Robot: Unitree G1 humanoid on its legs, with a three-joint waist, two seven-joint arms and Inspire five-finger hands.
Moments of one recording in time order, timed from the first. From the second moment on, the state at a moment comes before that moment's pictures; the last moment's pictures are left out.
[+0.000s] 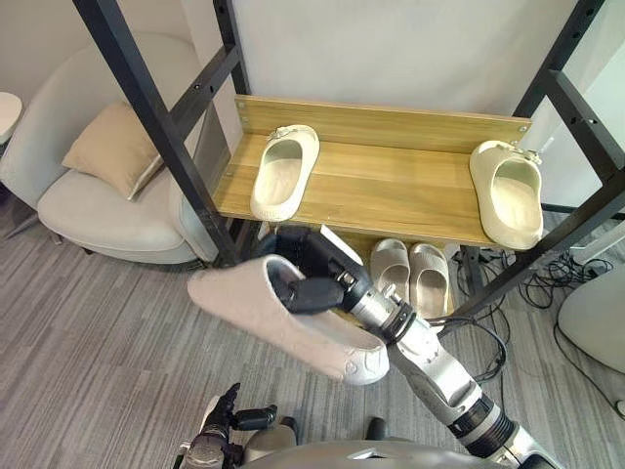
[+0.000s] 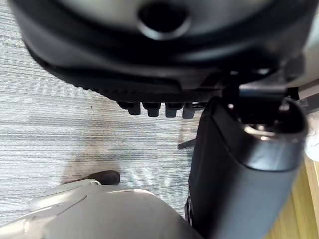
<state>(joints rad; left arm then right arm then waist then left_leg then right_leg) 0.10 0.19 -0.11 1.09 0.01 -0.17 0.05 -0.12 -0.30 0.64 -0.05 0.38 -0.17 0.27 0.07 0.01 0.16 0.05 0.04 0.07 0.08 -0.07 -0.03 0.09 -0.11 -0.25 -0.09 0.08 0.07</state>
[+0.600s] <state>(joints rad) -0.06 0.17 -0.09 0.94 -0.13 -0.24 0.04 -0.44 -0.49 0.48 0.07 -0.09 -0.18 0.05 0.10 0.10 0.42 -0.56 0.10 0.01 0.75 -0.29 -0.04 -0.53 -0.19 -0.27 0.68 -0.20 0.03</state>
